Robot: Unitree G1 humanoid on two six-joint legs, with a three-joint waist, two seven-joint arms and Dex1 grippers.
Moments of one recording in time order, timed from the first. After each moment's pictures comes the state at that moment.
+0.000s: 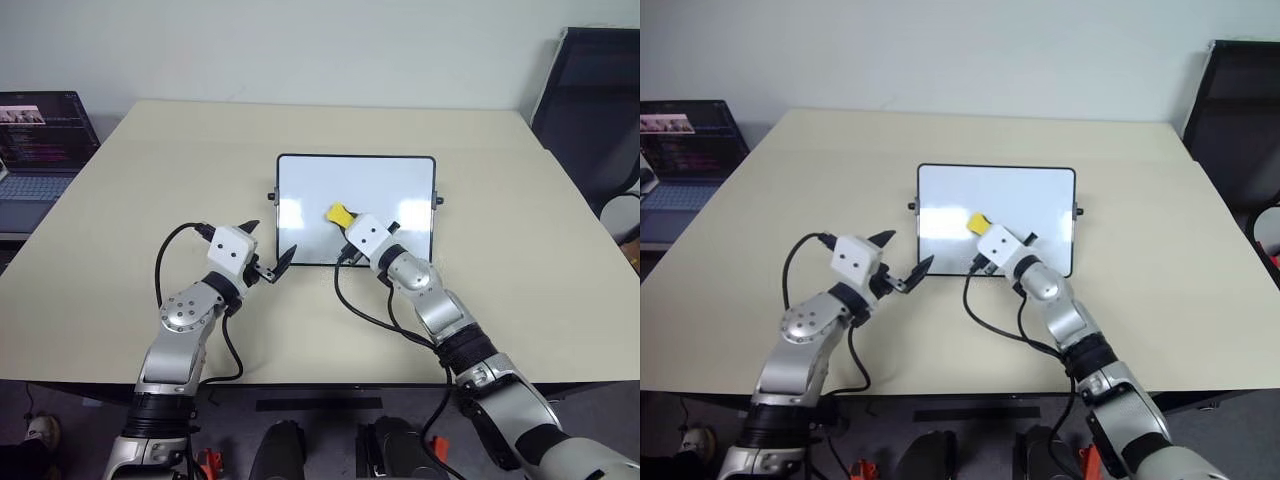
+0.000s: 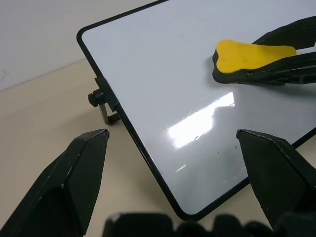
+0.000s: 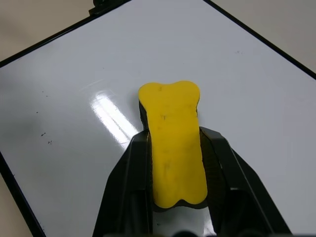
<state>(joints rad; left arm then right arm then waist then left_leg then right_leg) -0.25 0.41 0.04 -0.03 -0.11 0.10 -0.49 -0.65 -0.13 0.30 0.42 -0.29 -0.02 0.24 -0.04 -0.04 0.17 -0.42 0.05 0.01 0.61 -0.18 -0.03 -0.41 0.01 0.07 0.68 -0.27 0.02</state>
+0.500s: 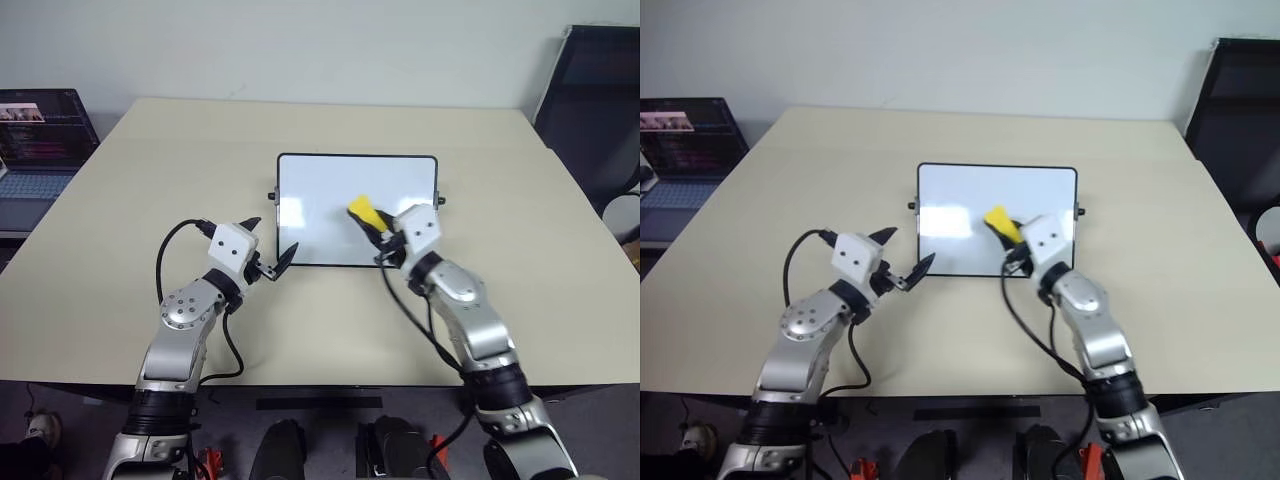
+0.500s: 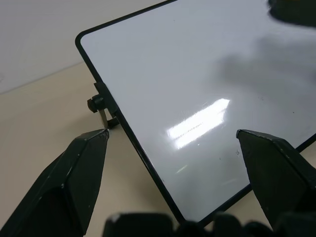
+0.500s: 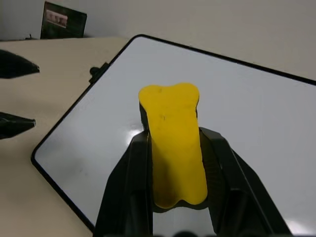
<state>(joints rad) -0.26 0.41 0.05 -0.03 -0.11 0.10 -0.50 -0.38 -0.17 0.10 -0.14 0.07 0.29 0.40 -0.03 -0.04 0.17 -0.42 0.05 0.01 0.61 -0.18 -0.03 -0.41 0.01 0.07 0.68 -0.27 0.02</state>
